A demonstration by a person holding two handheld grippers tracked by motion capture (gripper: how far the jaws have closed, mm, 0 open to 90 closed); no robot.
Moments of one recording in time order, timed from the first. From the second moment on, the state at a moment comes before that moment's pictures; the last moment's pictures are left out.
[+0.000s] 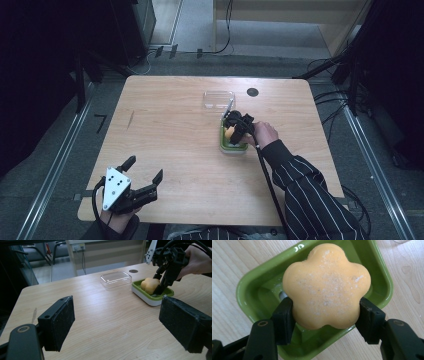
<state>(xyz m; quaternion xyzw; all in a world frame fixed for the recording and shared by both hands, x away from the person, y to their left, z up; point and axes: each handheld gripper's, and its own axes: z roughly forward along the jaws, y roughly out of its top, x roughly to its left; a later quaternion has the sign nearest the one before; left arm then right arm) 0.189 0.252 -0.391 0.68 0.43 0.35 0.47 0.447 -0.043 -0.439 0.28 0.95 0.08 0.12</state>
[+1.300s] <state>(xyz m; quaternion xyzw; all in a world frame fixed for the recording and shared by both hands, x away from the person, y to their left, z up) 0.188 0.253 -0.390 0.68 0.43 0.36 0.47 0.437 -0.045 -0.425 0.28 0.95 0.08 0.13</state>
